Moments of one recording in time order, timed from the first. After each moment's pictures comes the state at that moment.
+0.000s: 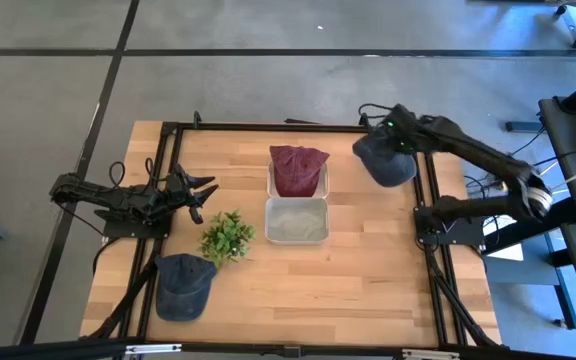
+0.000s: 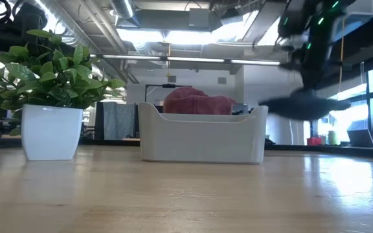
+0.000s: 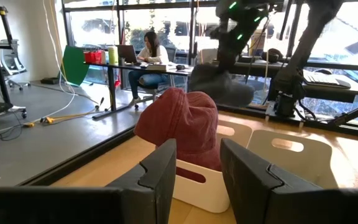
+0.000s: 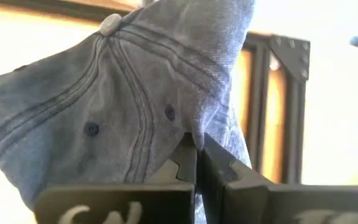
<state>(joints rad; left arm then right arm) -0.22 0.03 0.01 0.07 -0.71 -0.04 -0.74 1.18 0.99 -1.03 0.39 0.61</state>
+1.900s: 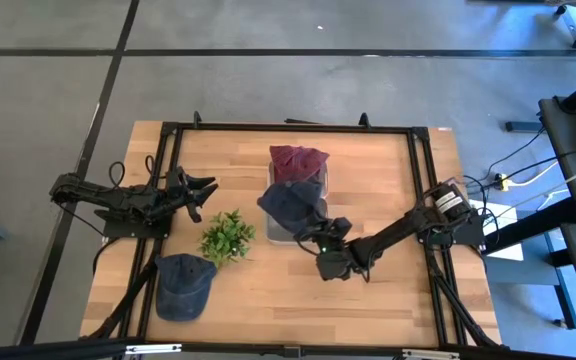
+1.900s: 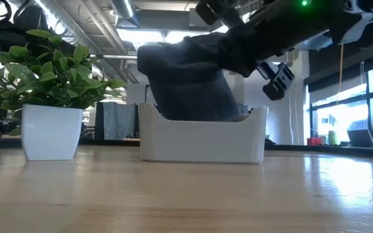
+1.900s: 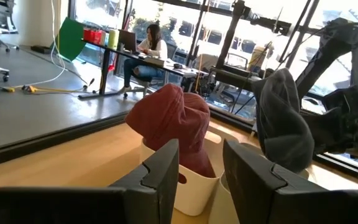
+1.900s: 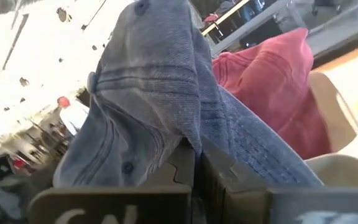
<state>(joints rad) -0.22 0.03 0.01 0.07 -0.71 -0.27 0.43 1.98 1.00 0.69 1.57 1.03</state>
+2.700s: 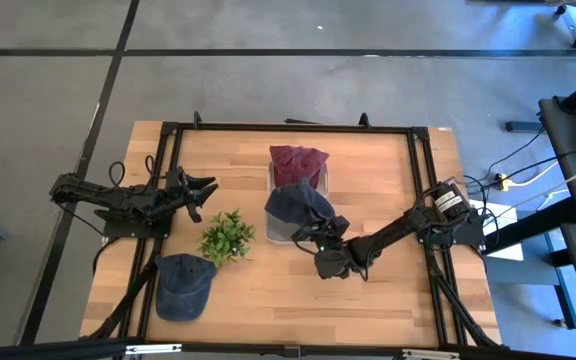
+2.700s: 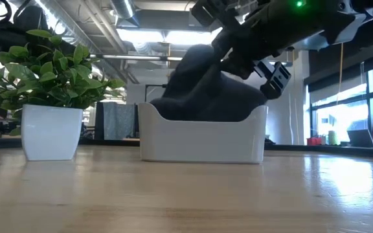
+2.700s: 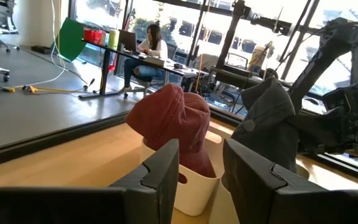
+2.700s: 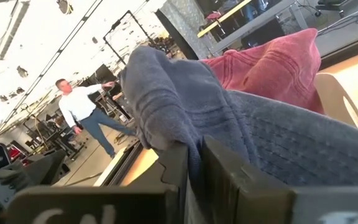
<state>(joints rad) -0.22 0.03 0.01 0.07 -0.71 -0.27 0.42 1.98 1.01 0.68 1.54 0.99</state>
